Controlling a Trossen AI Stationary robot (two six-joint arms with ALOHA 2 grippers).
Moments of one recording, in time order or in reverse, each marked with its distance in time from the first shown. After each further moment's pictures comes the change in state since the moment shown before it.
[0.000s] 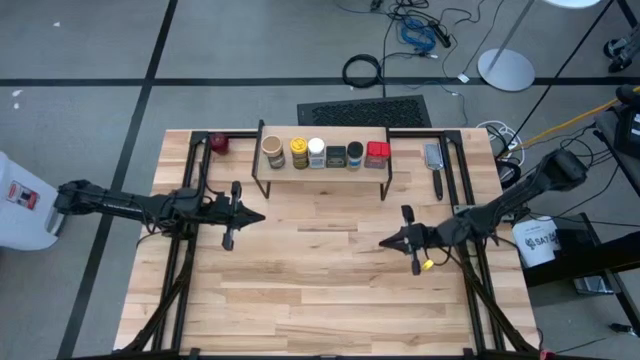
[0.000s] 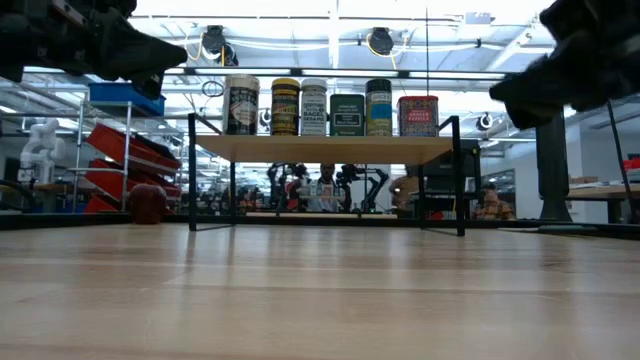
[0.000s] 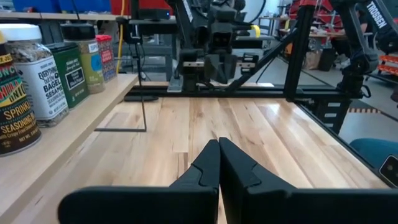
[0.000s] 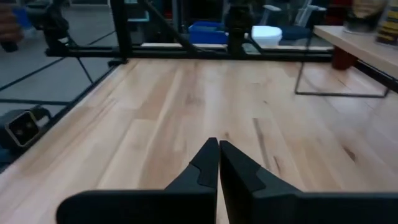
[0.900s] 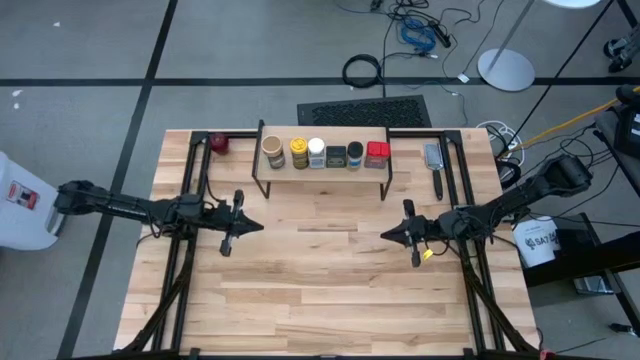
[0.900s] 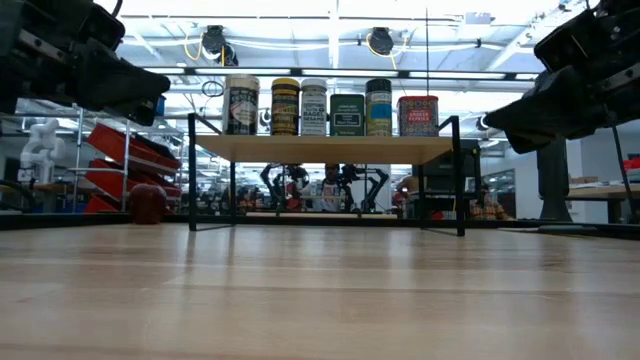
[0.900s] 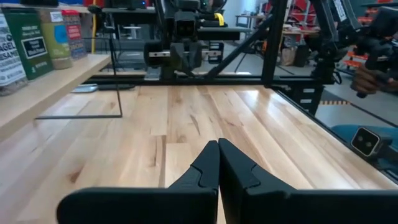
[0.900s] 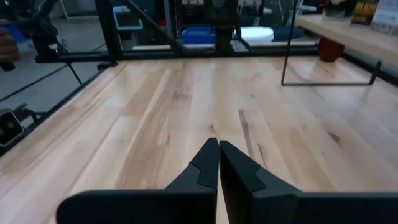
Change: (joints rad) left arm 0.000 0.000 -0.151 0.144 0.094 -0.004; right arm -0.128 0.000 -0.127 0.167 -0.105 0.003
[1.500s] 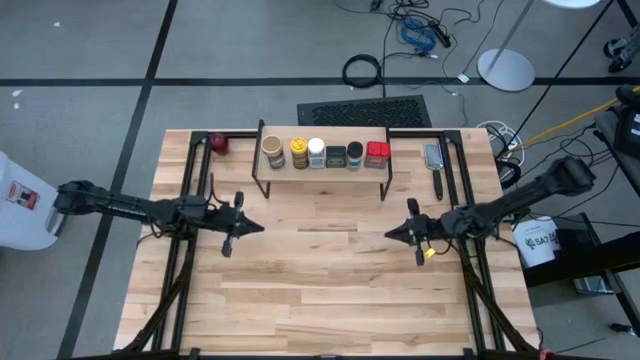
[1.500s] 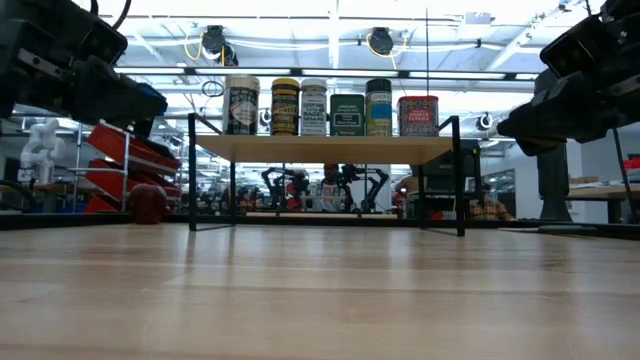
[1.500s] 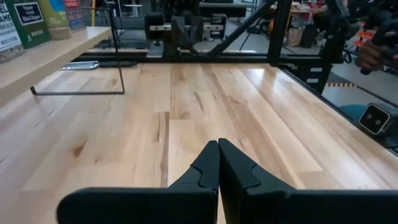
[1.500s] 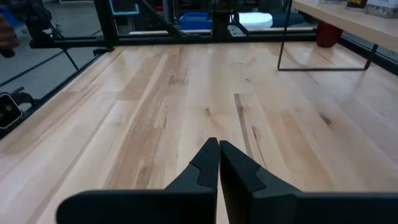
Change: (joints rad) left arm 0.001 0.000 -0.002 -0.086 -0.012 0.002; right arm 0.000 -0.177 0.000 -0.241 0.005 0.017
